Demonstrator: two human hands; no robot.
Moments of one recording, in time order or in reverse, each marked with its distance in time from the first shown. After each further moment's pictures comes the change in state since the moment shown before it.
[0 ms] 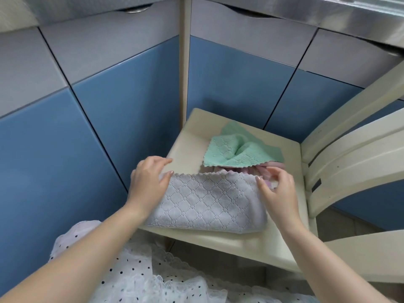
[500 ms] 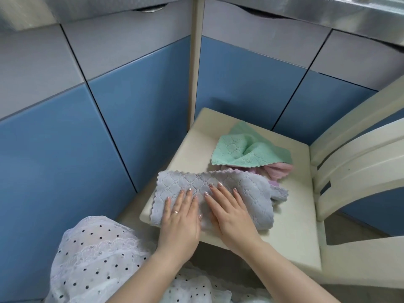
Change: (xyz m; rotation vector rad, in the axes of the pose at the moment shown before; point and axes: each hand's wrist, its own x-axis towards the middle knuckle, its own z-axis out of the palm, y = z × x) left_hand -0.091 0.034 0.043 0.439 -0.352 0.033; right_hand -0.069 -0.011 0.071 -0.509 -0.325 -0.779
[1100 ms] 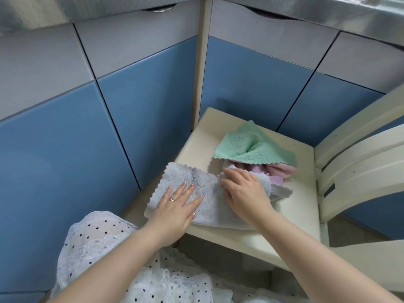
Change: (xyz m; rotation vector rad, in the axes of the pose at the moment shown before) left_hand 0.018 -0.048 -0.003 -0.004 -0.084 0.274; right_hand 0.044 0.035 -0.023 -0.090 0.018 -0.018
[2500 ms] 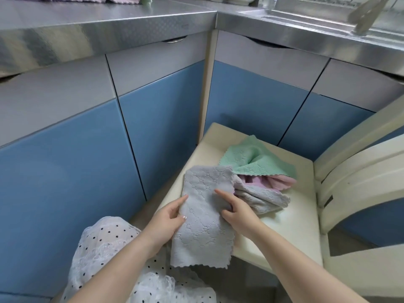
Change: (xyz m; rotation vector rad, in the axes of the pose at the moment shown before) left_hand -0.030 0.002 -0.030 -1.458 0.047 -0.463; right_hand -0.010 -0.028 -0.003 0.835 -0.363 0.467
